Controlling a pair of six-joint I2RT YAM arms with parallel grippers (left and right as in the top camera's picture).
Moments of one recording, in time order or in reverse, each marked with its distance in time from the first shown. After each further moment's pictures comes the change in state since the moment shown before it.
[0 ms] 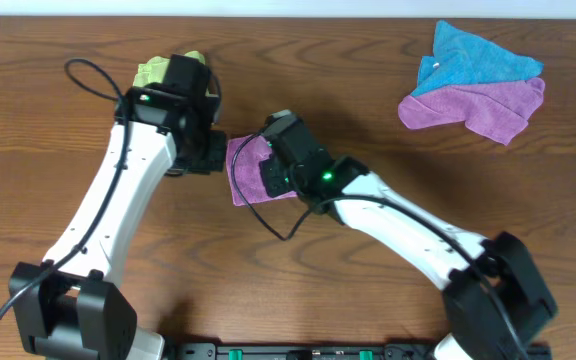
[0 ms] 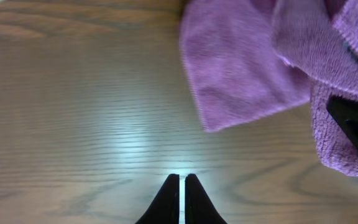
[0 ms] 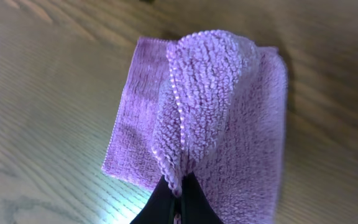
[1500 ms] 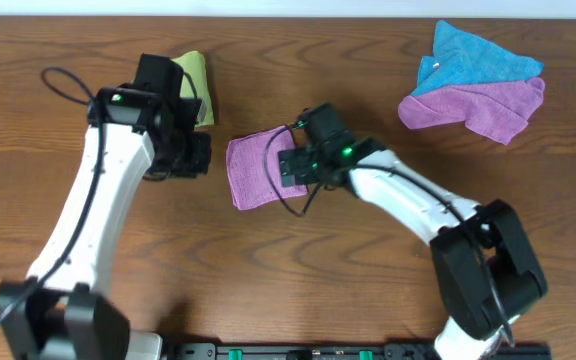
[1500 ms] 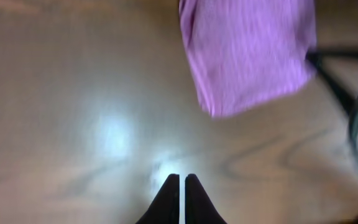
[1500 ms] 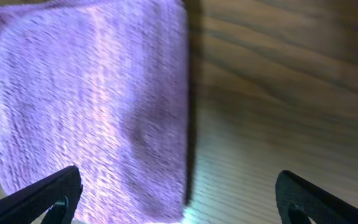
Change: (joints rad) left arm 0.072 -0.067 0.000 -0.108 0.090 0.068; right arm -0.198 0.092 -0.002 -0.095 -0.132 0.021
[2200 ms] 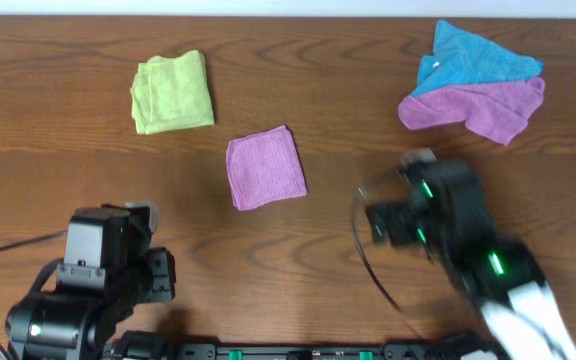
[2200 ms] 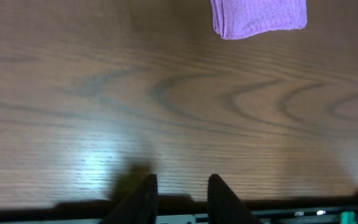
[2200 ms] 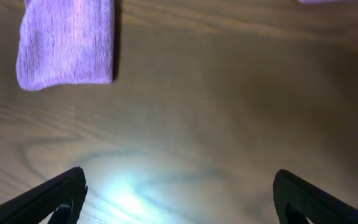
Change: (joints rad) left arm 0.005 -0.840 -0.443 -0.111 -0.040 -0.185; right arm -0.224 -1.032 -0.483 -0.317 0.034 -0.163
